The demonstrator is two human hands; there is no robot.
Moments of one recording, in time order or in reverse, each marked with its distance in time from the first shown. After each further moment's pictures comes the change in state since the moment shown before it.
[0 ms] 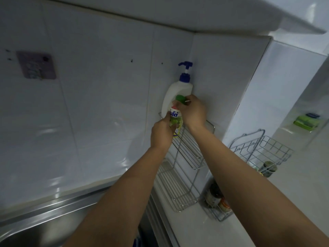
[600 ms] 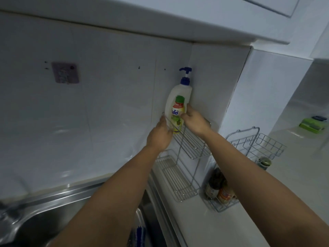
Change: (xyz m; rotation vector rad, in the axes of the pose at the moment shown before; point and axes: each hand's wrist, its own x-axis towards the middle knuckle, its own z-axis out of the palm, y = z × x) left_hand -0.039 0.019 -0.040 0.276 -0.224 -0.100; right_hand -0.037 0.004 -0.037 -0.068 -0.434 -0.011
